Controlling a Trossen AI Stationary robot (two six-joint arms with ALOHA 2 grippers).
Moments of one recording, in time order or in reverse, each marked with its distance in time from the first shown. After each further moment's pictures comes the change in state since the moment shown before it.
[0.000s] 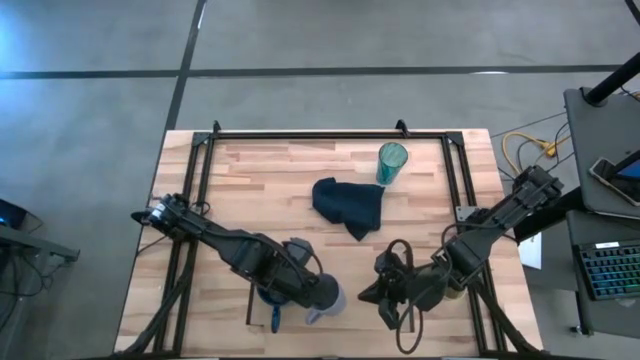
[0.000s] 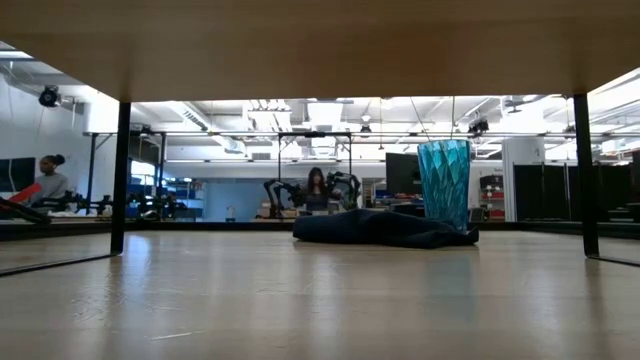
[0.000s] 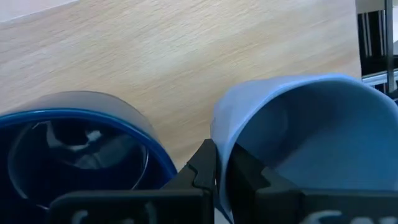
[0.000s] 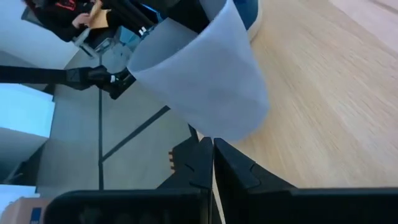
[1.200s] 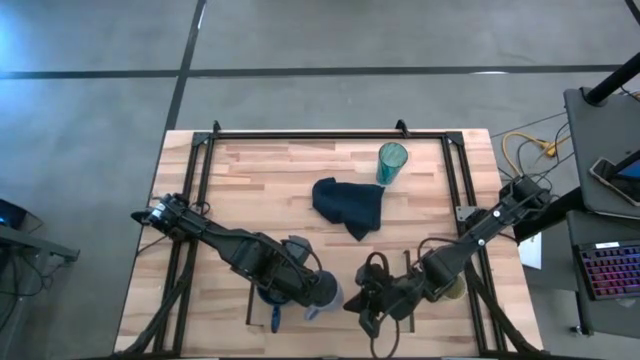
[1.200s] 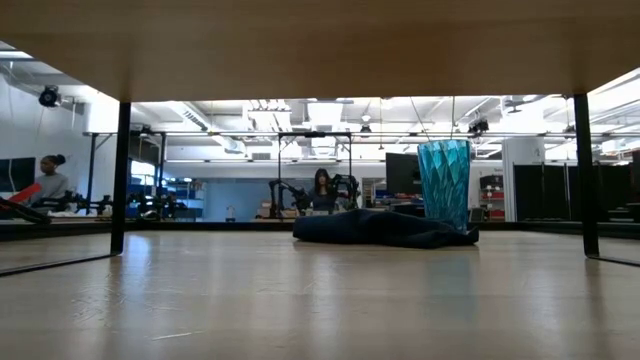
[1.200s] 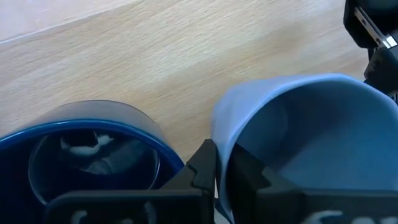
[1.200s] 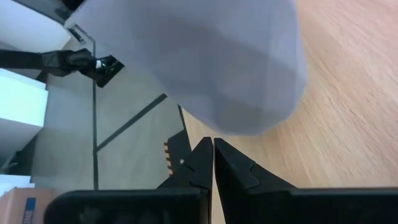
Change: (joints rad) left arm 0.003 0.000 0.004 -0.034 -0.022 0.001; right arm -0.033 0.151 -0.012 0.142 -0.066 -0.018
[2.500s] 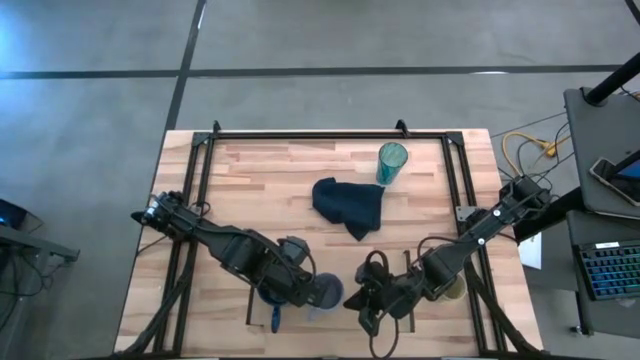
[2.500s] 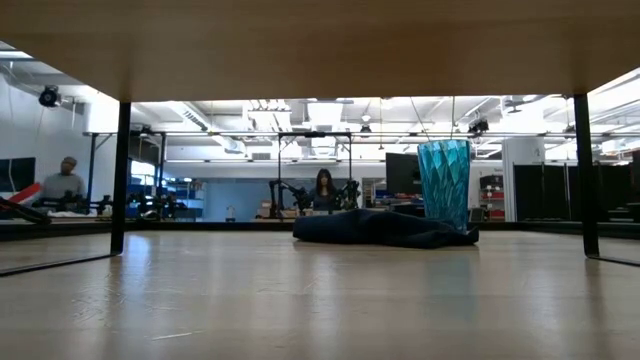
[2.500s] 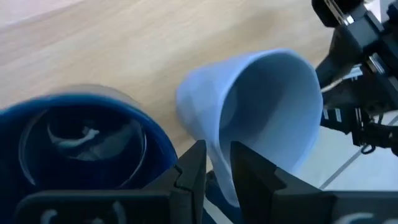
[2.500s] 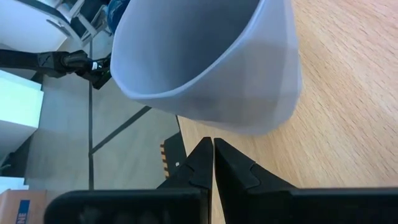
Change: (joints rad) left arm -0.013 -0.034 0.001 0.032 0.026 0.018; right arm -0.008 -0.002 -0.001 -0.011 0.007 -0.012
